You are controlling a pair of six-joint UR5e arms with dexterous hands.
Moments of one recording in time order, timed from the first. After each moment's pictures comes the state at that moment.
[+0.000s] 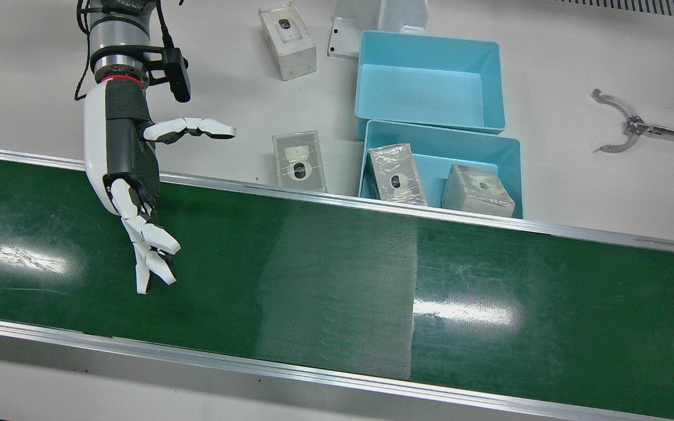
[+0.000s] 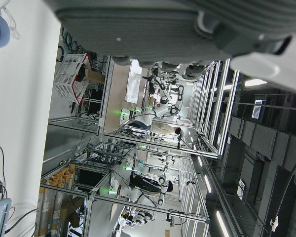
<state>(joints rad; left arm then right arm) -1.82 -1.80 -1.75 0.40 1.93 -0.16 0.76 -1.06 1.95 -3.74 -1.03 -0.29</state>
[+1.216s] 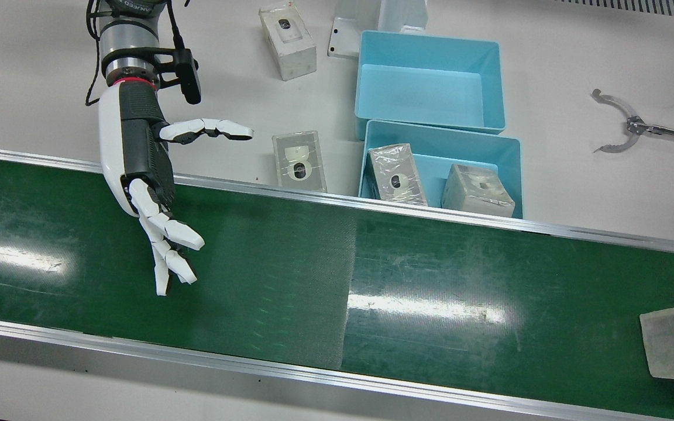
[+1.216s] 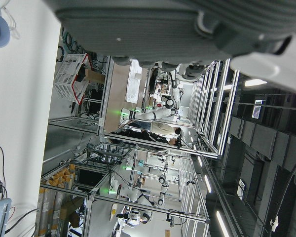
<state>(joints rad) -1.82 -1.80 -1.75 0.40 1.93 -0.16 0.75 -1.05 1.94 -3.68 -1.04 -0.31</state>
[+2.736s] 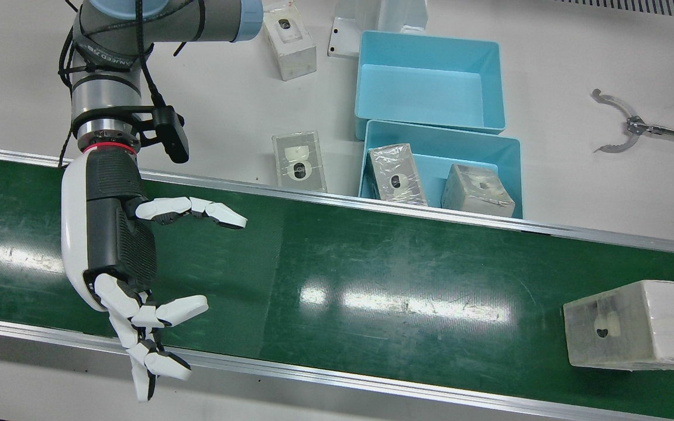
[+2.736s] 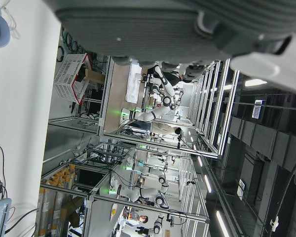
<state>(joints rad) -1.82 -1.80 -1.75 0.40 1.93 -0.16 0.90 -0.83 1.65 -3.61 -1.16 -0.23</state>
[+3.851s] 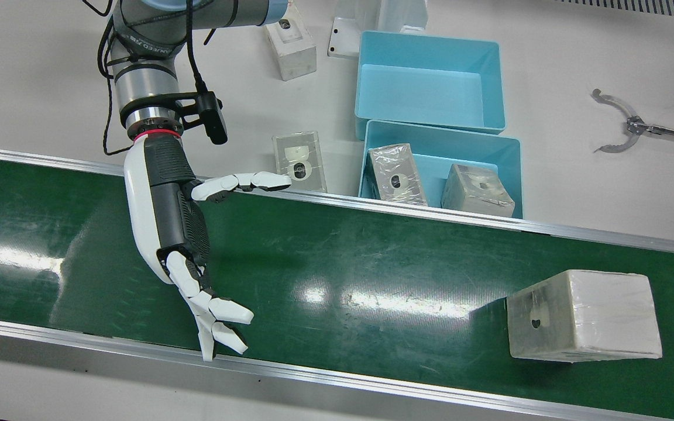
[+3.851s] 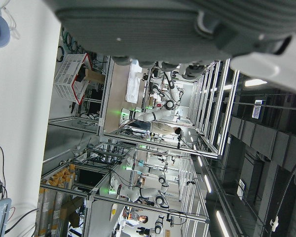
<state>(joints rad) -1.82 -1.80 -1.75 0.40 1.93 -0.16 0.82 -0.83 1.71 -3.71 -1.17 -0.20</state>
